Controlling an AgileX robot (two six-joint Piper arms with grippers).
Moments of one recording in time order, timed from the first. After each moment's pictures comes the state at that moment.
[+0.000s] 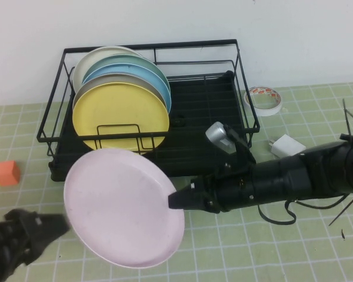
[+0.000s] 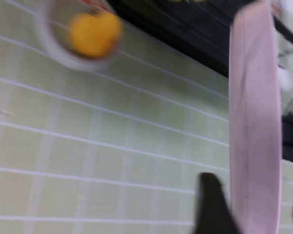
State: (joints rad) right arm 0.47 1.99 -1.06 1.69 0.84 -1.21; left arm -0.07 0.75 -0.54 -0.71 0.69 -0.05
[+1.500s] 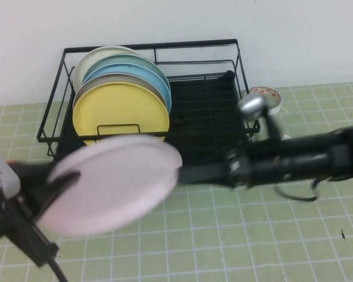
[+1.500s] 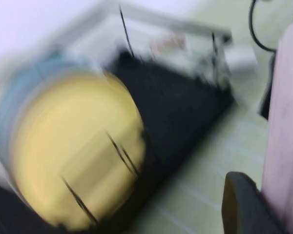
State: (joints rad) right arm 0.35 1.94 -1.07 1.69 1.22 -1.43; left arm -0.06 0.83 -0.54 -1.38 0.64 1.83
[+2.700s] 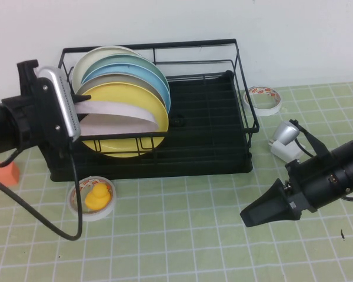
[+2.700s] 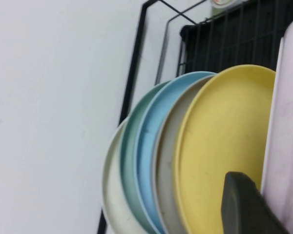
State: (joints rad) right arm 0.19 1.81 -1.03 1.15 1.23 -1.27; left arm -0.06 1.48 -0.93 -1.68 0.58 3.00
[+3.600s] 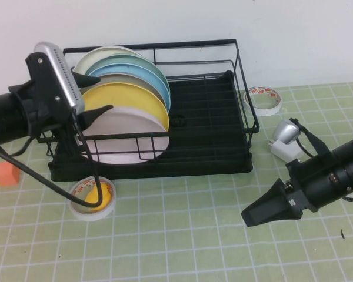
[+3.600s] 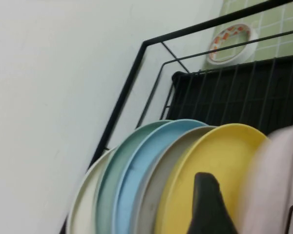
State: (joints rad) right arm 0.19 1.80 -1.03 1.14 1.23 -1.22; left arm -0.07 1.55 -1.00 -1.68 0.68 2.73
